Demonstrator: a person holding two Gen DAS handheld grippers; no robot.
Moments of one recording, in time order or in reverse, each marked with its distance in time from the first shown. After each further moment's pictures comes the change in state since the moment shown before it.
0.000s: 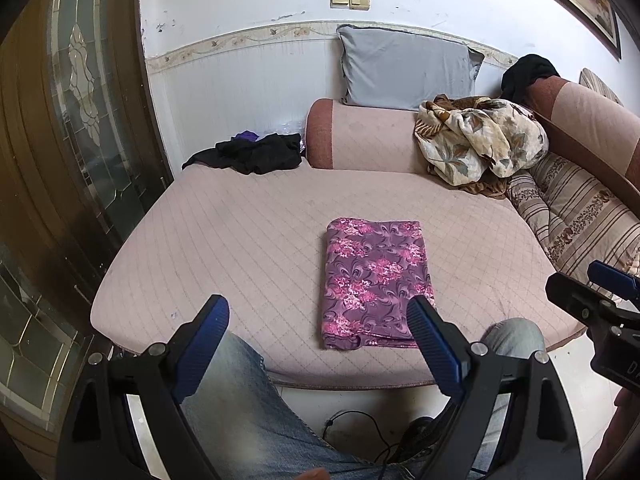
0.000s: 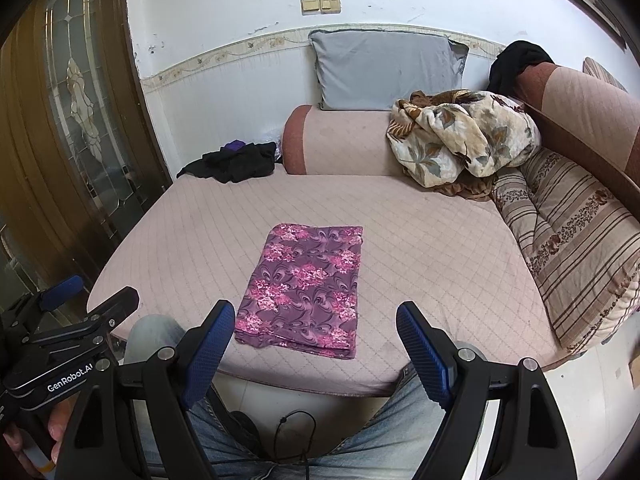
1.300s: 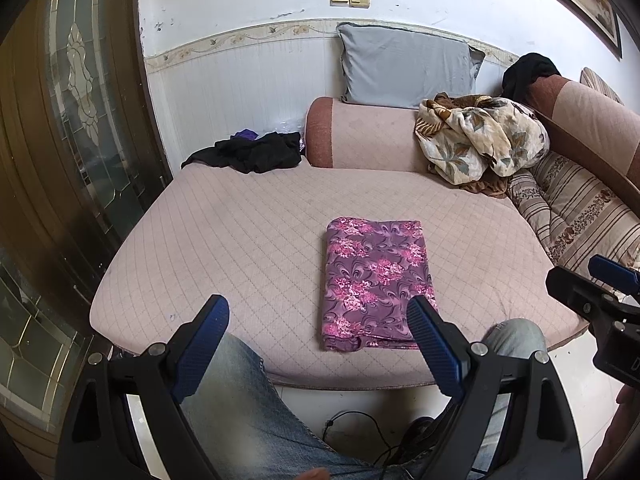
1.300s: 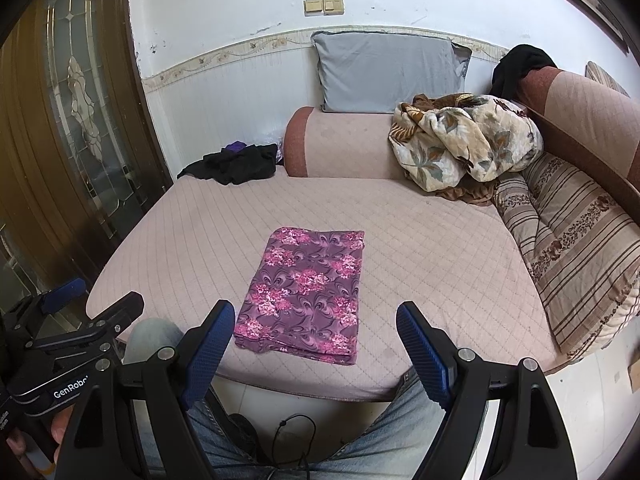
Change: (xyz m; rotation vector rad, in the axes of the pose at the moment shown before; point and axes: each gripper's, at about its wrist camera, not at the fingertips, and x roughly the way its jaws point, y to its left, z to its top) left arm 0.013 0.006 -0.003 0.014 -0.001 -0.014; right arm 0.007 -0.010 0.010 -0.018 -0.007 0.014
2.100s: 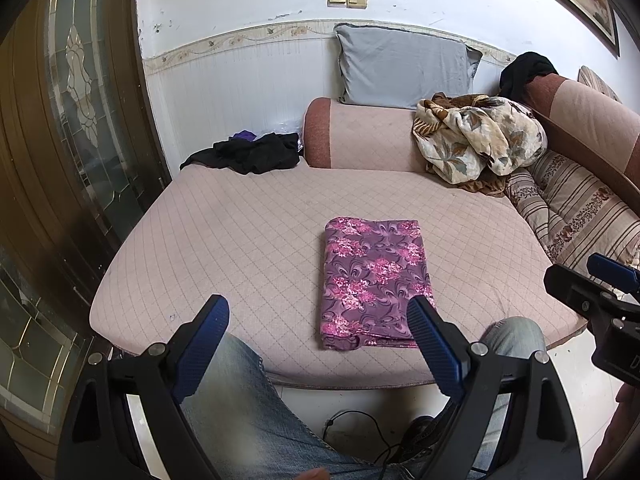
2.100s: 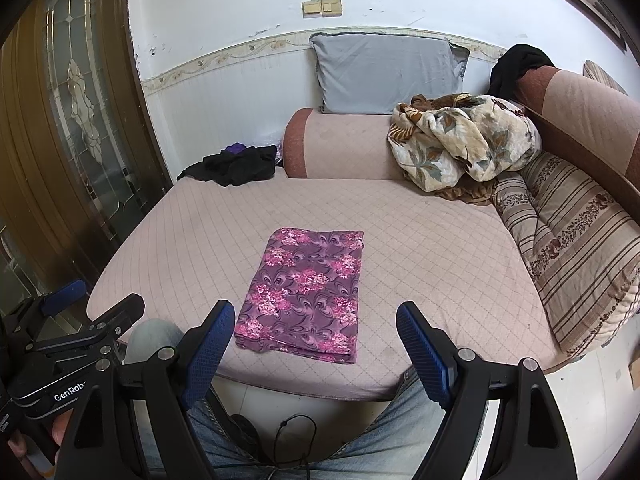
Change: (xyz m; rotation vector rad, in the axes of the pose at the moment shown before) left arm -0.001 -0.002 -0.001 0.002 0.003 0.002; right arm -0.006 0.003 -0.005 0.002 -0.004 -0.005
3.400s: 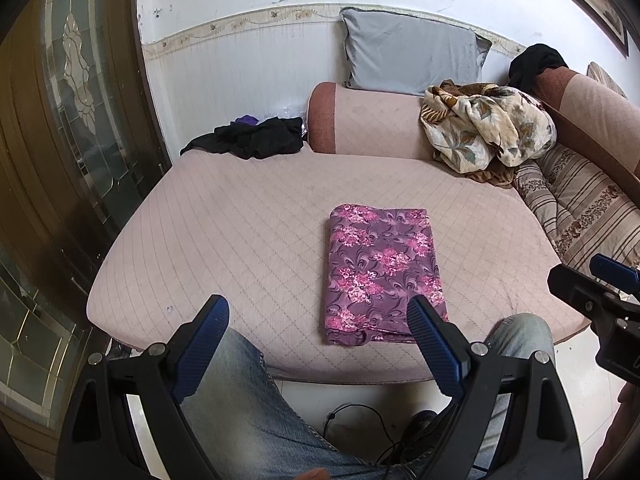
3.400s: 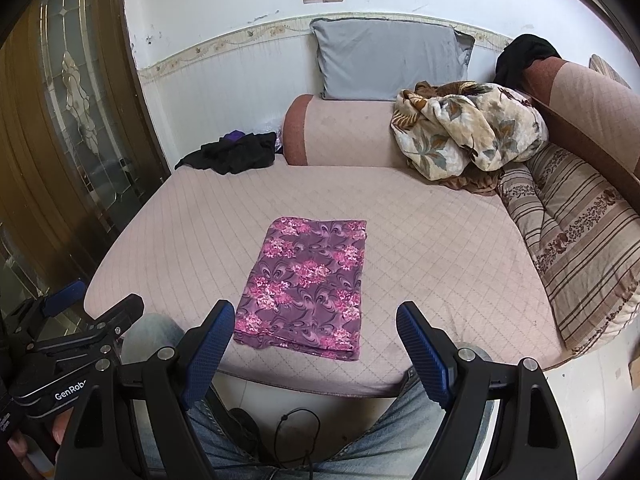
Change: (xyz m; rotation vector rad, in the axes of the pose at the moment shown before) left arm 0.027 0.019 0.002 -0.003 0.054 -0.011; right arm 0.029 -0.004 0.007 -0.008 0.054 0.015
